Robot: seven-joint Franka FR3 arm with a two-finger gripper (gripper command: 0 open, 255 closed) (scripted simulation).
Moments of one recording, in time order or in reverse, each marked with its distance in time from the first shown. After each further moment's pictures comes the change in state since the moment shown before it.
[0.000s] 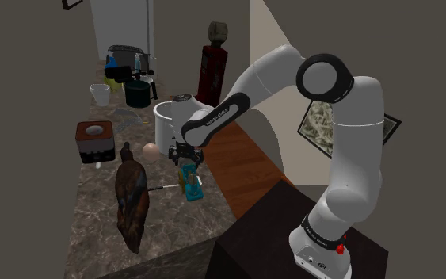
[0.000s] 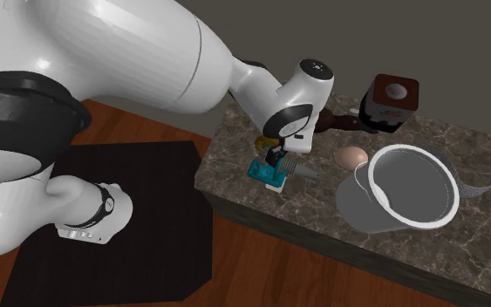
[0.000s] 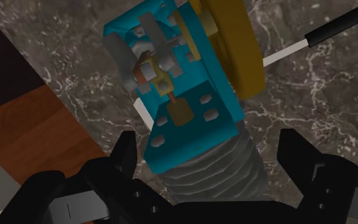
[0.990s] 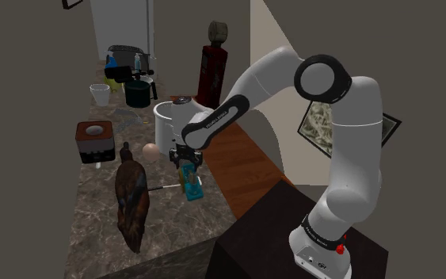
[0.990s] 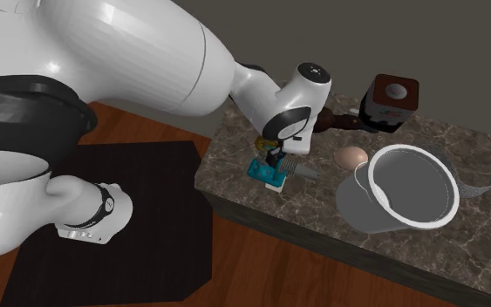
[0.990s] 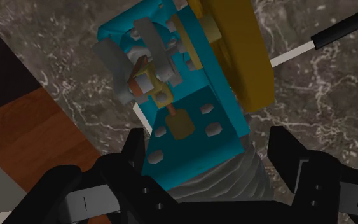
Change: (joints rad) arm 0.004 0.014 -0.005 -0.006 -0.008 0.018 0.009
